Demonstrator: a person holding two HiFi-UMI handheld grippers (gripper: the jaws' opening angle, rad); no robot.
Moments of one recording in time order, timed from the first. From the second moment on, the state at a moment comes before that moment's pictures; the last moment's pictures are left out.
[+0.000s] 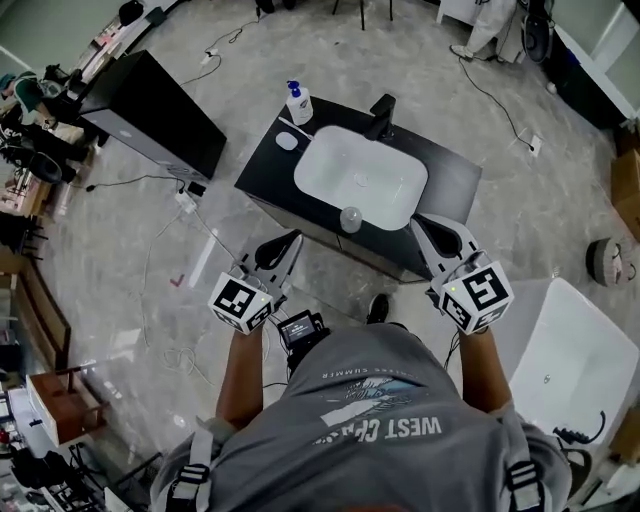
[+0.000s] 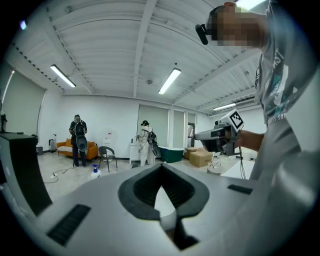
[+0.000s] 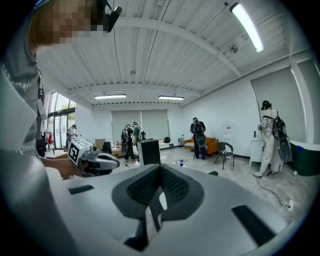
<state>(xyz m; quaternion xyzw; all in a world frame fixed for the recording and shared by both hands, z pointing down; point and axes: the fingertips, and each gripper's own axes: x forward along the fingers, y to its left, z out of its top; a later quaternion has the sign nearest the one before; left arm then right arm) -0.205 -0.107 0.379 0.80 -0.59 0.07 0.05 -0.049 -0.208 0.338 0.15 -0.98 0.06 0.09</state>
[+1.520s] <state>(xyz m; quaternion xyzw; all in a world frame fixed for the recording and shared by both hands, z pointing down) -0.185 -0.225 0.615 0.79 -0.56 0.15 0.19 -0.058 -0.284 0.442 0.12 -0.96 0.15 0.19</state>
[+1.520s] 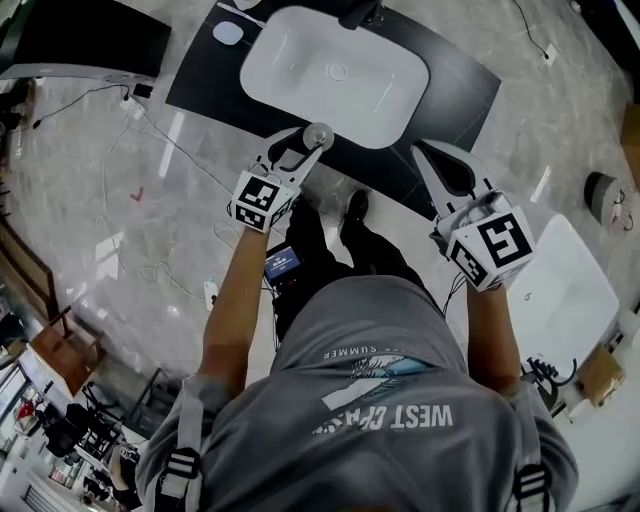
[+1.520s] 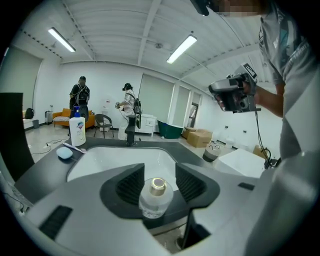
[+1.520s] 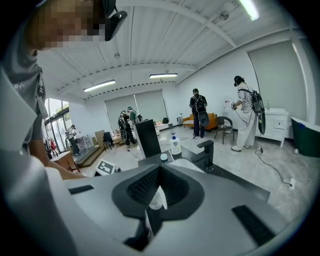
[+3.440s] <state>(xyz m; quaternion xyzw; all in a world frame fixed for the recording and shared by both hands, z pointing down) -0.173 -0.273 0.675 0.79 -0.56 0.16 0.18 -0.043 -0.272 0.493 0.16 -0.94 0.20 0.23</state>
